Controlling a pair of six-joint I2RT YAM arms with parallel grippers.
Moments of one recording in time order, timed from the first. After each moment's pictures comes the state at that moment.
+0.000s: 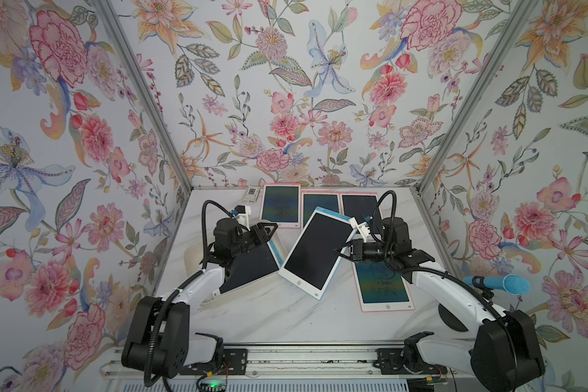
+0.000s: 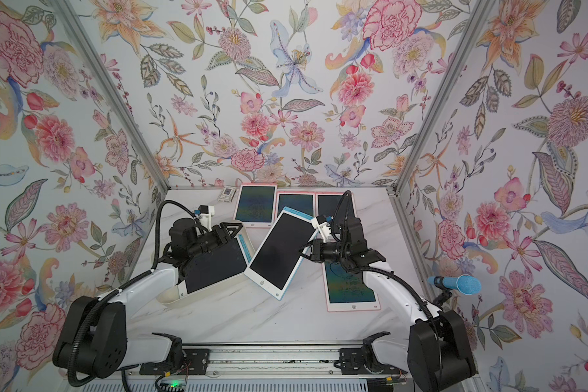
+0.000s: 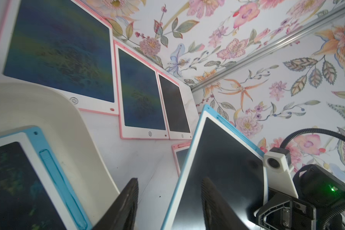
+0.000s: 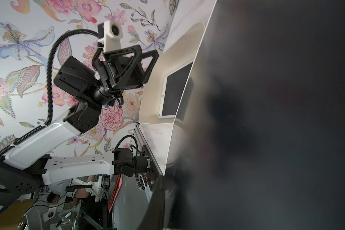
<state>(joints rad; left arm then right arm) -0.25 1.39 0.71 0.35 0.57 -0.78 0.35 1.23 0.77 -0.19 -0.90 0.59</state>
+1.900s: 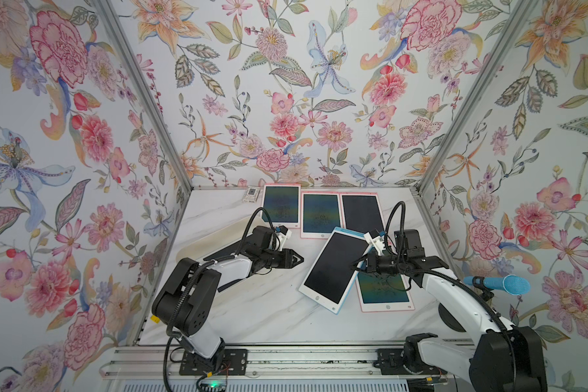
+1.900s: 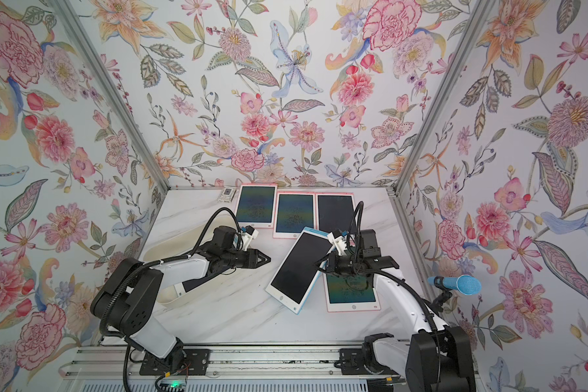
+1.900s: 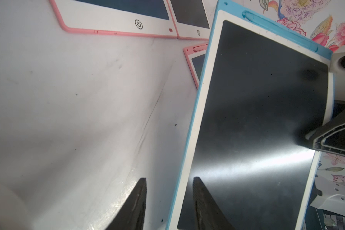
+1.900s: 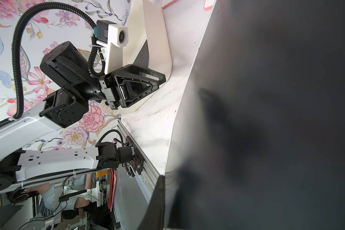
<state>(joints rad) -0.44 1.66 0.79 0.11 0.67 -0.47 0.19 1.17 0.74 -0.49 -0.90 0.43</state>
